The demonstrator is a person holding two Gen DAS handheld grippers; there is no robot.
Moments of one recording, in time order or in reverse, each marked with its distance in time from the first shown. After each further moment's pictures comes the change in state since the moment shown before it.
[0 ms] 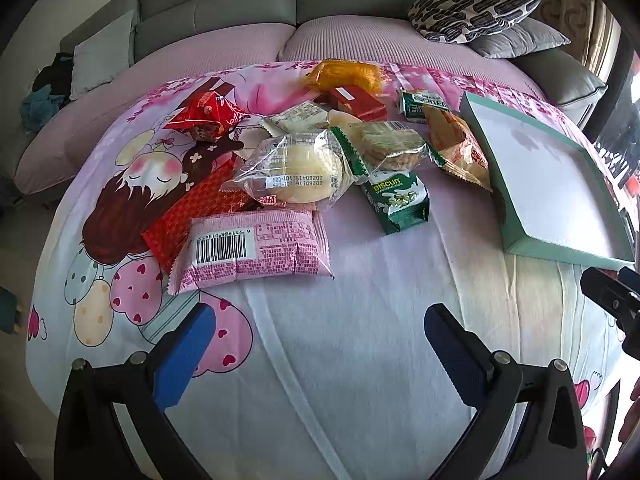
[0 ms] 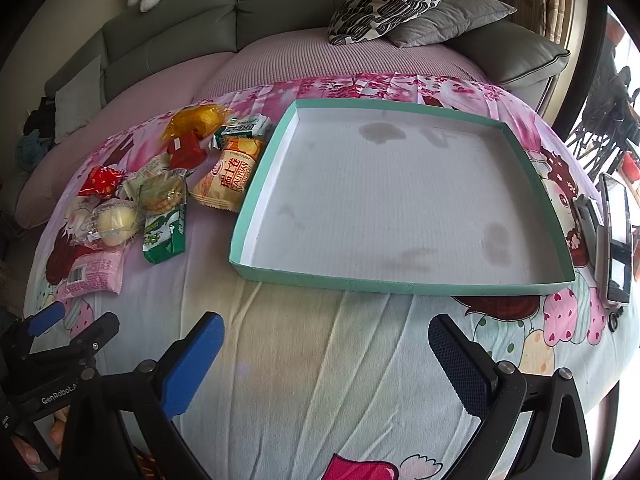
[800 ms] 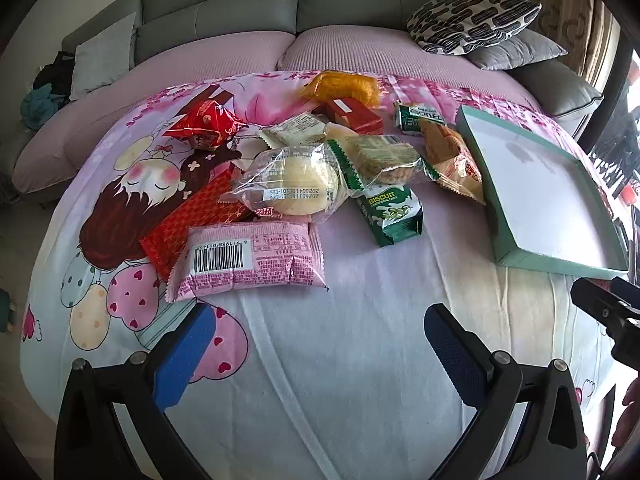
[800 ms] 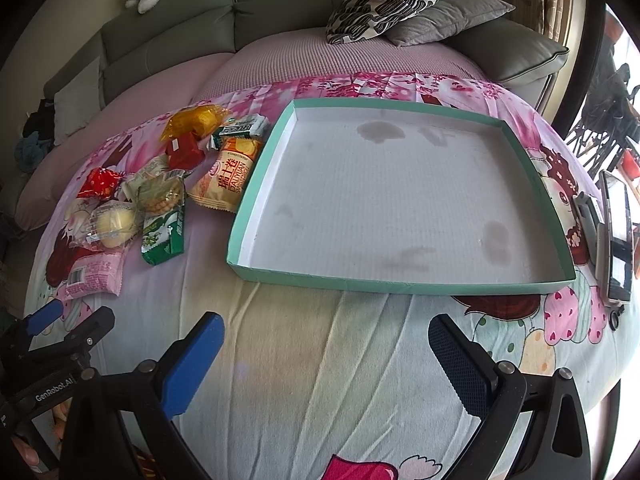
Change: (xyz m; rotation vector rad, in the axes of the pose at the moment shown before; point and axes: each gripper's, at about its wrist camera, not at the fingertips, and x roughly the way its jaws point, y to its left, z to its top) left arm -0.002 0.002 -0.002 -0.011 -0.043 -0.022; right arm 0.001 -0.002 0.001 0.004 0.002 0.002
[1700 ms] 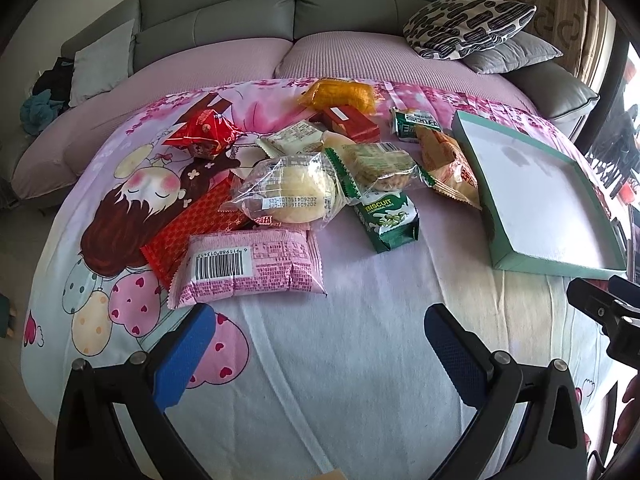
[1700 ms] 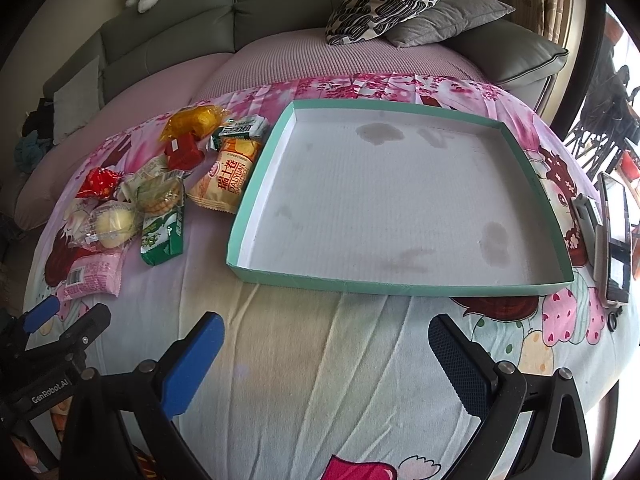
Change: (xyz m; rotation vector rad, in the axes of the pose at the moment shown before) left arm -0.003 -0.001 0.000 0.009 -0.021 -0.003; right arm 0.000 0.001 0.000 -0.005 -0.004 -0.010
